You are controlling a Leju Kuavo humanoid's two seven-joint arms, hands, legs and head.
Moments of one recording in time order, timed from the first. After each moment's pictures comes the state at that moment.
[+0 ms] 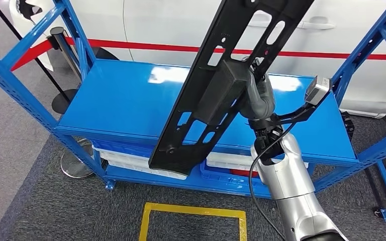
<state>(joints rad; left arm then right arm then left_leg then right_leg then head) -0.13 -0.15 1.23 -0.21 -1.06 0.12 -0.06 -0.59 0.04 0.22 -1.28 -0.63 0.52 -0.30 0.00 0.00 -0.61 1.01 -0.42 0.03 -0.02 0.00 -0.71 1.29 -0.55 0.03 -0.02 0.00</state>
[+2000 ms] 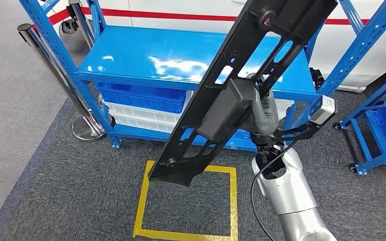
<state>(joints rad) -0.13 -0.15 1.22 -0.21 -1.08 0.11 -0.06 -0.48 0.03 0.22 -1.36 -0.63 0.56 -0.34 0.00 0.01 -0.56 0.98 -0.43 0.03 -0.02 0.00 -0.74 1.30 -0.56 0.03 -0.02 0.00</state>
